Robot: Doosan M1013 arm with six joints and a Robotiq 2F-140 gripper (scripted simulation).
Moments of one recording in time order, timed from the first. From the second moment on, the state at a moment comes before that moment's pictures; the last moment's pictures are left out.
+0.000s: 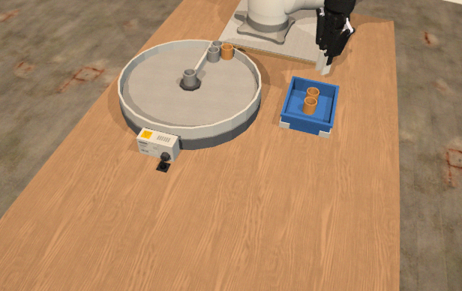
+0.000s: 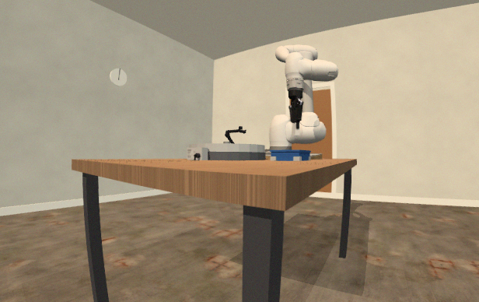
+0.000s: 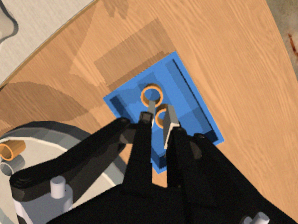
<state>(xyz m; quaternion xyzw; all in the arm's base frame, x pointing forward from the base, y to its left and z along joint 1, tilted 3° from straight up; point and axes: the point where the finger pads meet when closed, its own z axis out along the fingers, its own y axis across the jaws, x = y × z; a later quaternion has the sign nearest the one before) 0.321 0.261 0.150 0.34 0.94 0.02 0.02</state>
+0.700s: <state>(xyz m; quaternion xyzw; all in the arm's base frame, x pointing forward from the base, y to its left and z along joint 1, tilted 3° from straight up) 0.321 0.261 0.150 0.34 0.94 0.02 0.02</state>
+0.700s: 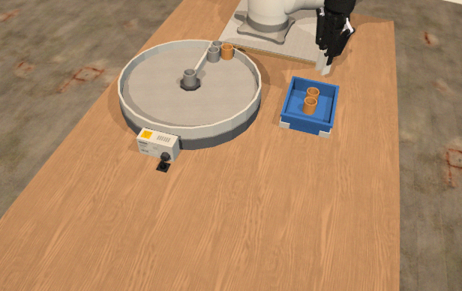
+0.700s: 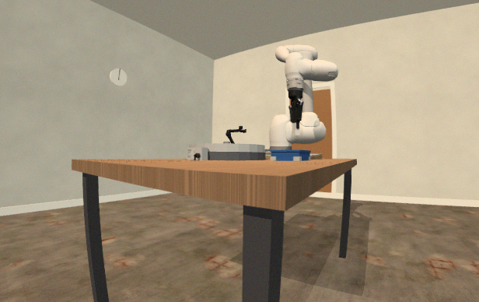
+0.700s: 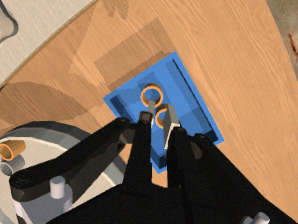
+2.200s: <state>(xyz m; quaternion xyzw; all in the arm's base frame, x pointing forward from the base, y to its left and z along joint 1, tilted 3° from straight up) 0.283 0.043 0.142 0.47 0.88 0.02 0.02</state>
